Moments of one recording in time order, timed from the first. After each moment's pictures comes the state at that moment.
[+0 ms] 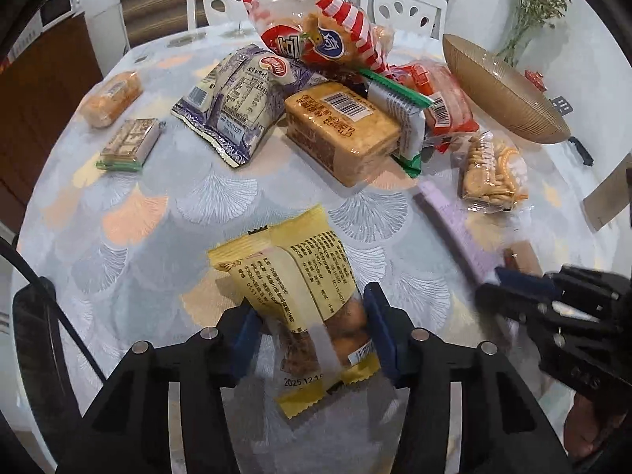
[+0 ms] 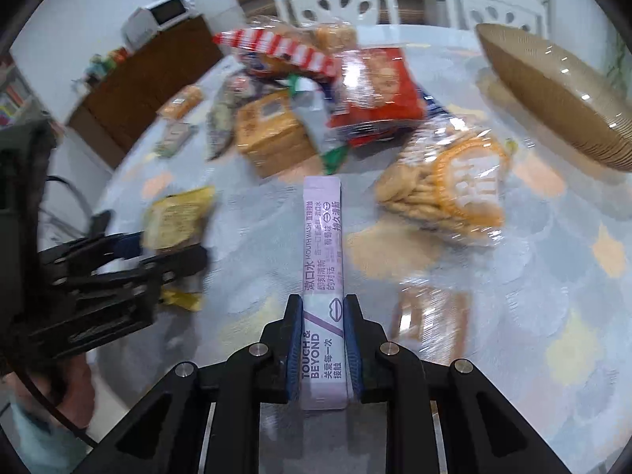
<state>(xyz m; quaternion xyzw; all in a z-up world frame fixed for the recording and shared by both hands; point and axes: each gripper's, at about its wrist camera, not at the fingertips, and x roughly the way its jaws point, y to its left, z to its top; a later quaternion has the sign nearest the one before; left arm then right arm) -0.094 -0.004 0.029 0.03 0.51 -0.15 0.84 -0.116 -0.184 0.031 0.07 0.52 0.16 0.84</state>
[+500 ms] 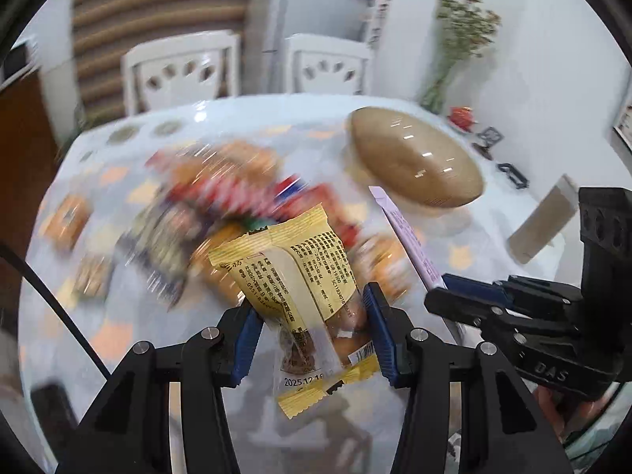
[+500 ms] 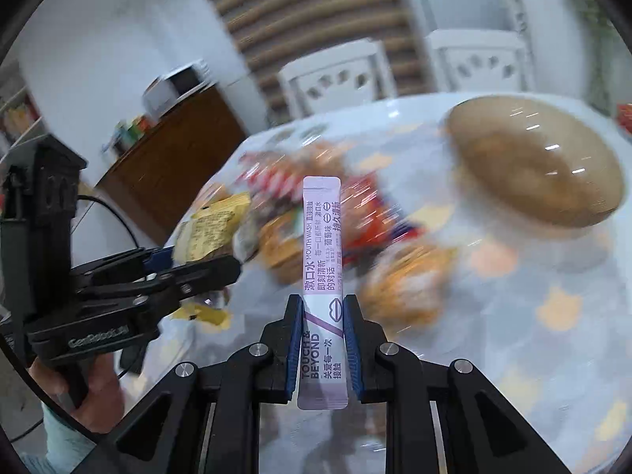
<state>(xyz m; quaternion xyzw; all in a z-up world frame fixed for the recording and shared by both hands) -0.075 -0.069 0.130 0.03 0.42 -0.27 0.86 -0.119 -0.255 0.119 0.13 0.41 0.13 0.89</state>
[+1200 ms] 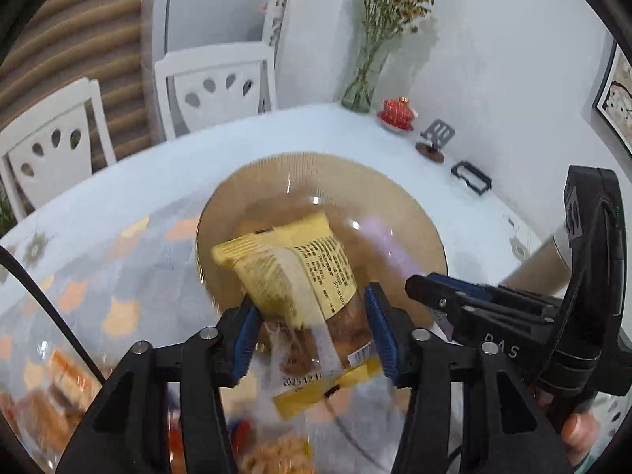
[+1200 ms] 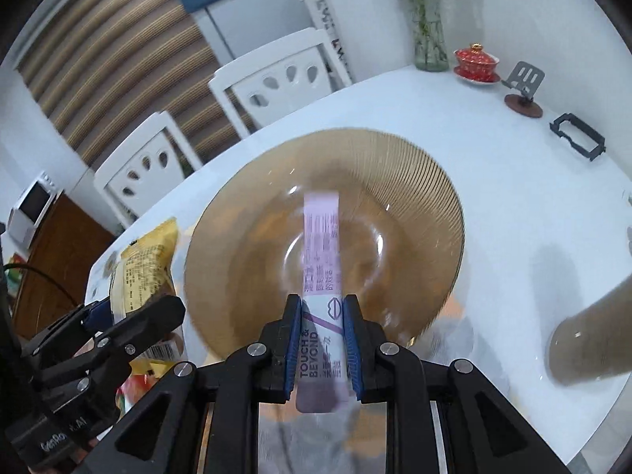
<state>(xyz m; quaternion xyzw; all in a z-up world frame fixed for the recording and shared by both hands) 0.058 -0.258 0.145 0.08 0.41 -0.39 0.82 -0.020 -0.427 0.134 0.24 0.43 -0.13 0.86</state>
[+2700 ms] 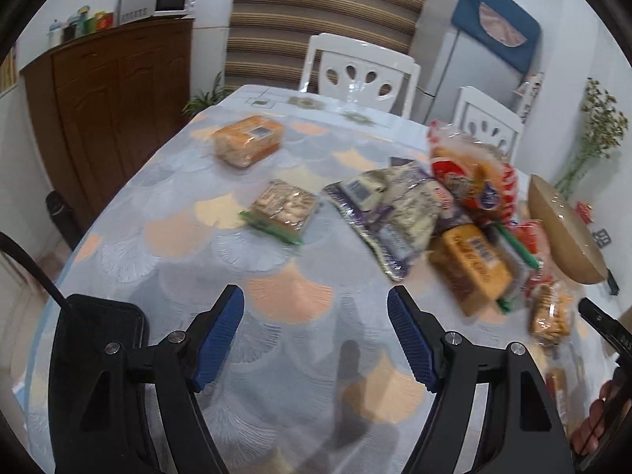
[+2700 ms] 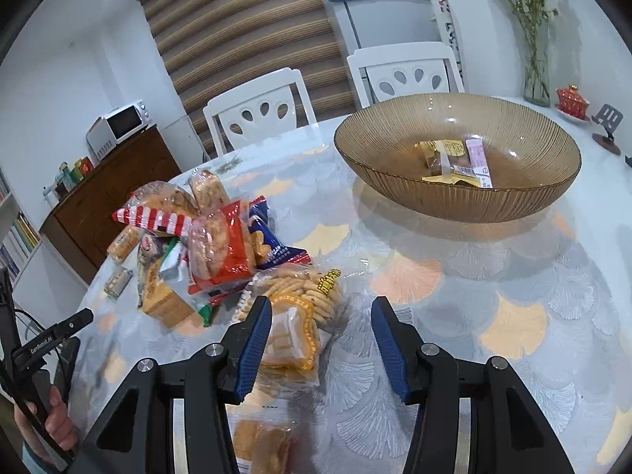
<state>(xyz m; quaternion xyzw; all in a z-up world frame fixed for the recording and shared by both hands) -0.061 0.096 0.036 -0.10 0.39 -0.02 0.92 -0.095 -0.290 0.058 0.14 0.36 0.03 0.92</state>
